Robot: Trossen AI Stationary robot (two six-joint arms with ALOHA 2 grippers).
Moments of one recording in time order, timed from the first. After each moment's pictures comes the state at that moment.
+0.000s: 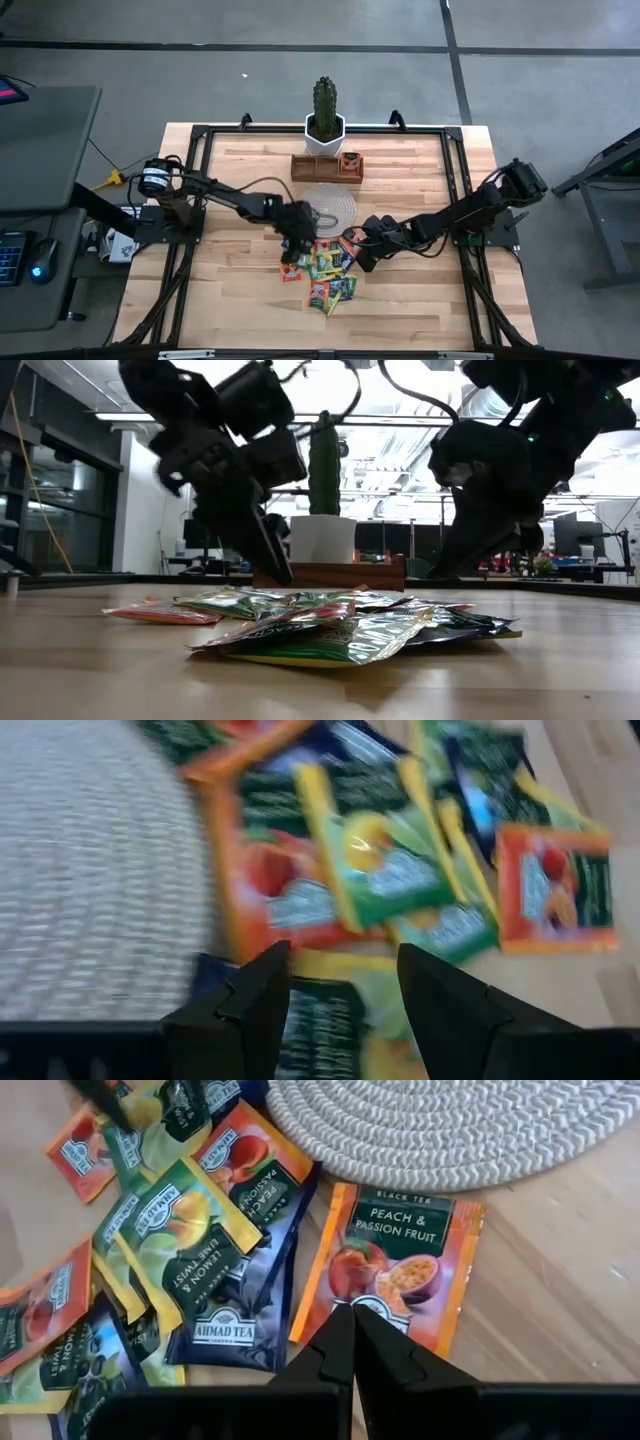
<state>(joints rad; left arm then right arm) -0.08 1.74 0.89 0.01 0.27 -0.03 0.32 1.58 0.68 -0.02 0.30 0.96</state>
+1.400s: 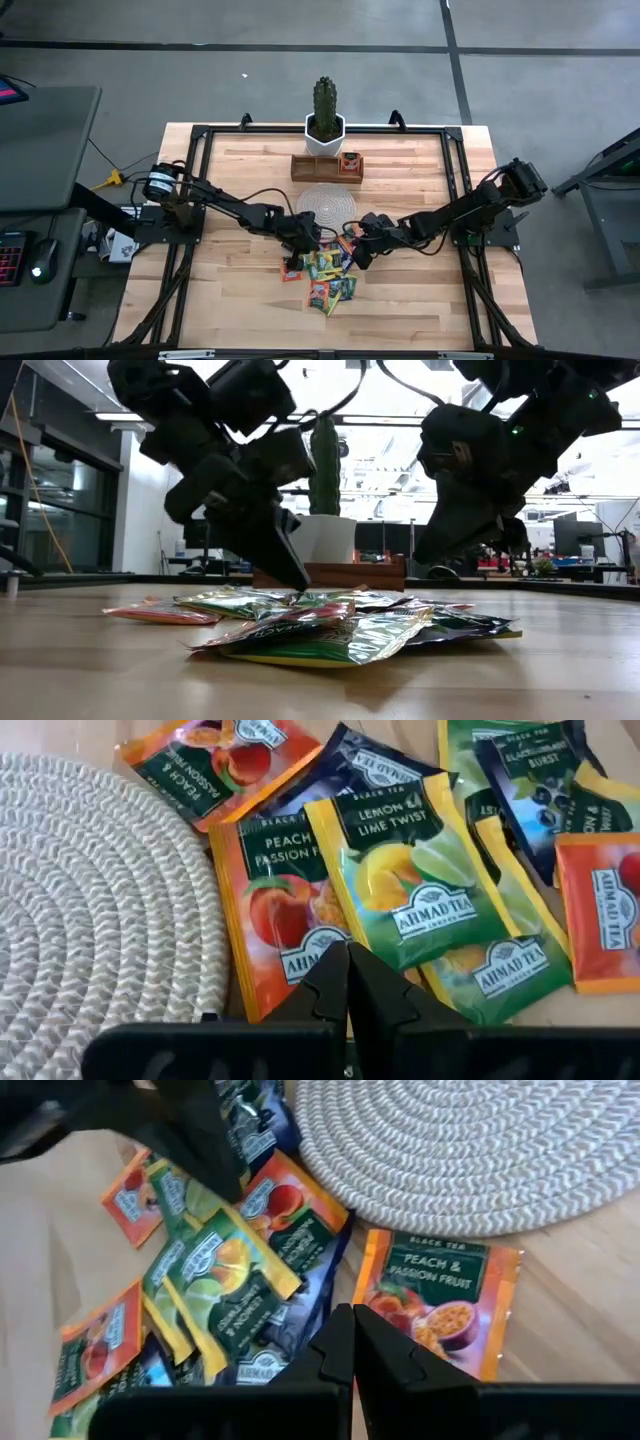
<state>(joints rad) -0.15 1.80 0.89 0.12 0.07 0.01 0.30 1.58 0.68 0.09 0.28 0.96</state>
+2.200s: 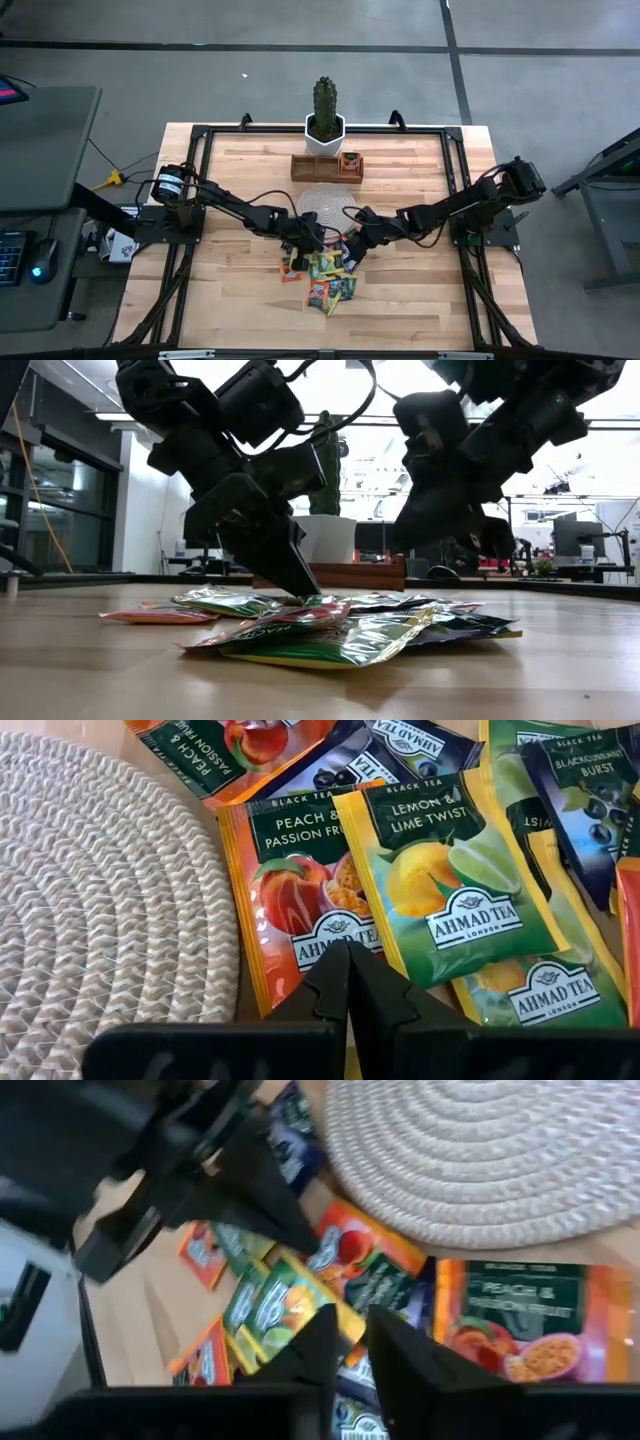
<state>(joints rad) -0.15 1.91 0.89 0.15 0.04 -0.03 0.20 1.58 0.68 0.19 0.11 1.12</state>
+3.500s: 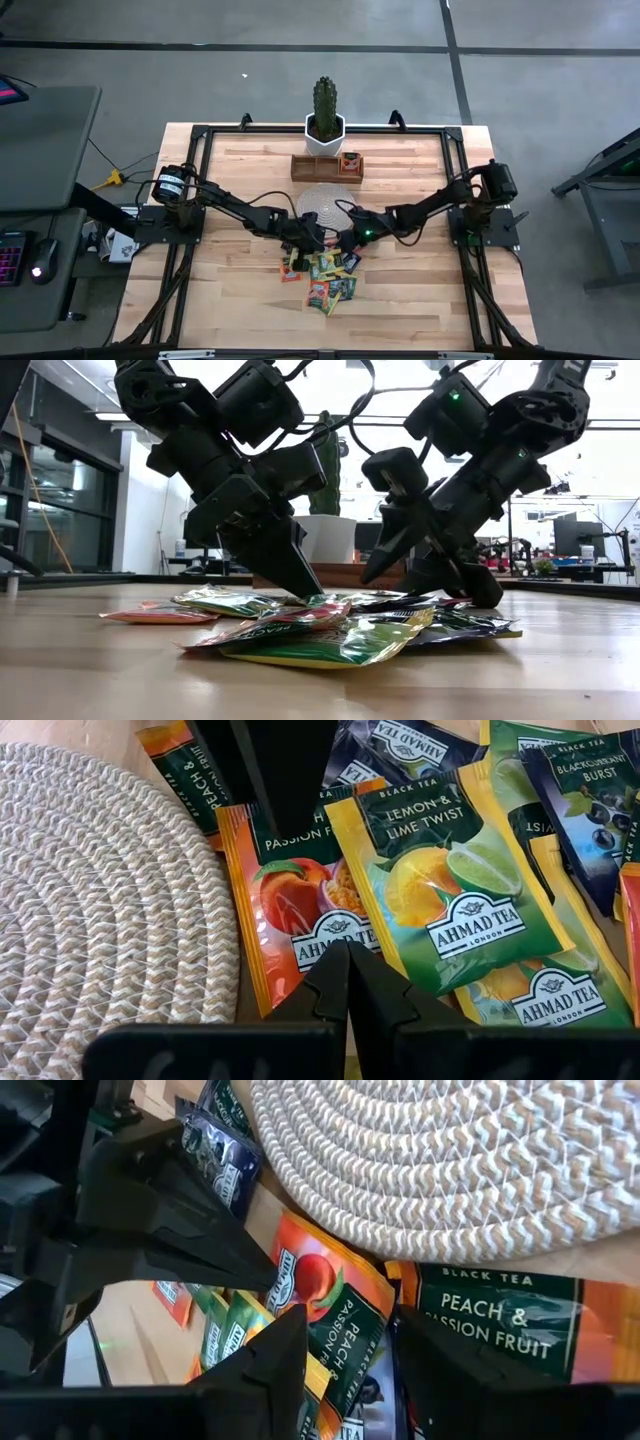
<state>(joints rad) -0.15 1.91 0.89 0.18 0.02 -0.03 0.11 1.80 0.68 0.41 -0.04 1.26</state>
